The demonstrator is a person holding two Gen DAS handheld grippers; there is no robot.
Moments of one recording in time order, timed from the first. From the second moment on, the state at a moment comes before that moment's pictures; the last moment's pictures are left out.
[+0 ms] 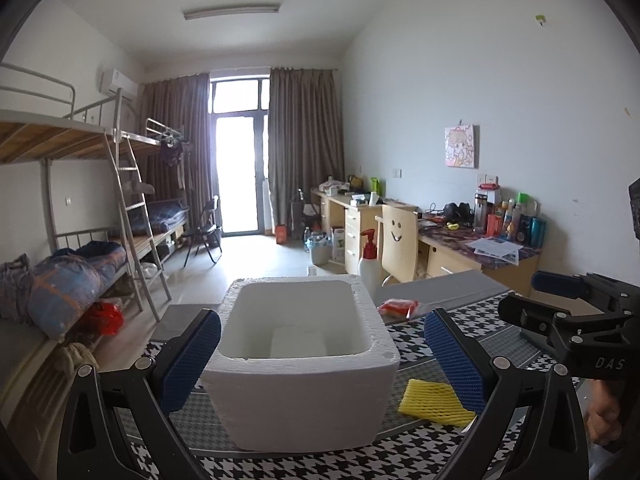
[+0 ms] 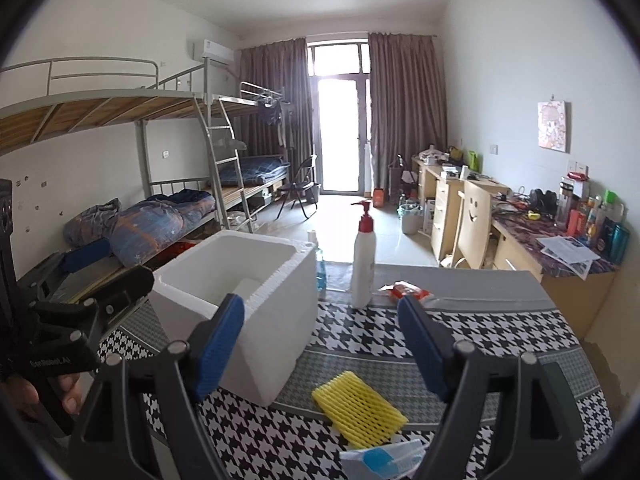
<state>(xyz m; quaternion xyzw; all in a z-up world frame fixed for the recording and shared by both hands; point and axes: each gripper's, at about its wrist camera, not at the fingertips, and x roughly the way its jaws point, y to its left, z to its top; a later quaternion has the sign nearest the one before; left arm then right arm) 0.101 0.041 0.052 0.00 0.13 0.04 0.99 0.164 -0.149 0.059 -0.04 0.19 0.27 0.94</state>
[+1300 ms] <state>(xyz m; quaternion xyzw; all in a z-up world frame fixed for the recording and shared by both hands) 0.106 0.002 0.016 0.00 0.18 -0.04 0.98 0.142 -0.198 0.019 -0.02 0.22 0.22 0.95</state>
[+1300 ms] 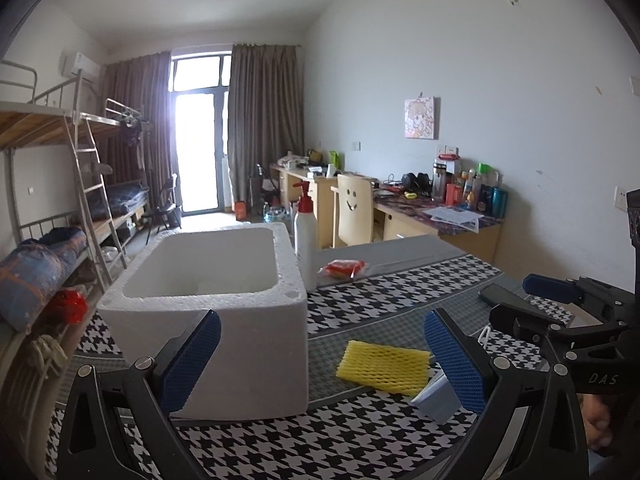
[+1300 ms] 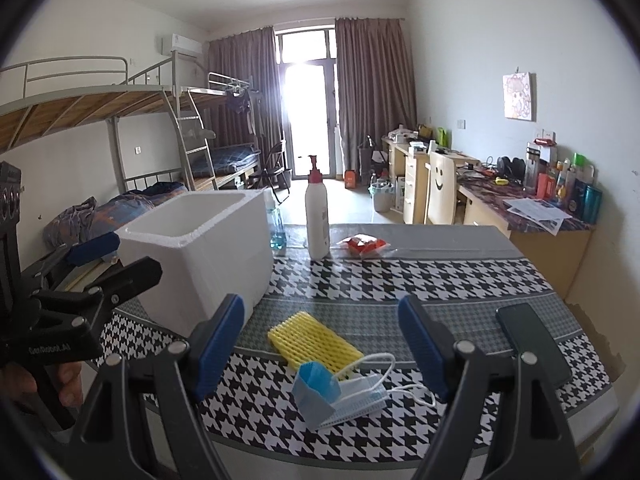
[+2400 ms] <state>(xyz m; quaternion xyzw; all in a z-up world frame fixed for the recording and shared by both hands) 0.117 -0.018 -0.025 -0.01 0.24 -0.08 0.97 0.155 -0.208 -0.047 -0.01 0.32 0.21 0.93</state>
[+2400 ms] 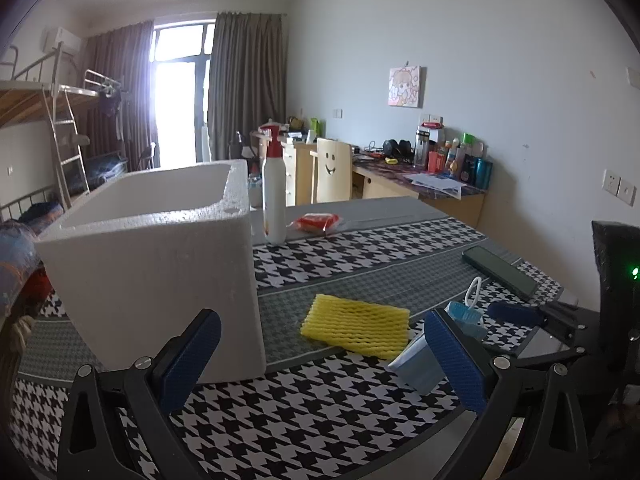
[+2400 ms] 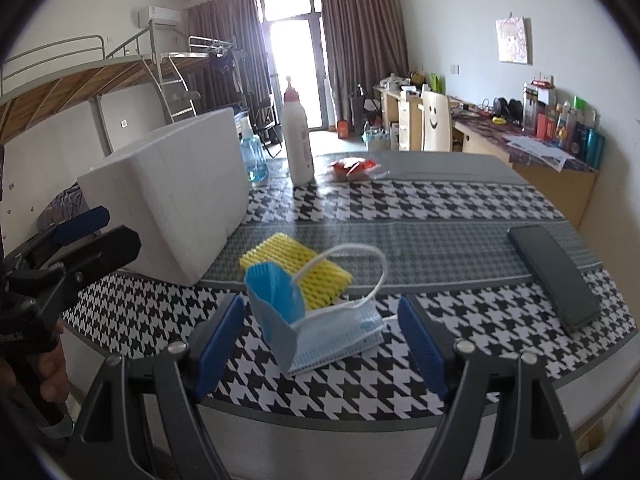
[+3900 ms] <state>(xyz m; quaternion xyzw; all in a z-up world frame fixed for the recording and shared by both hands) 0.156 -0.072 -0.055 0.03 0.30 -0.11 0.95 0.155 -0.236 -0.072 0.03 0.36 0.22 0.91</state>
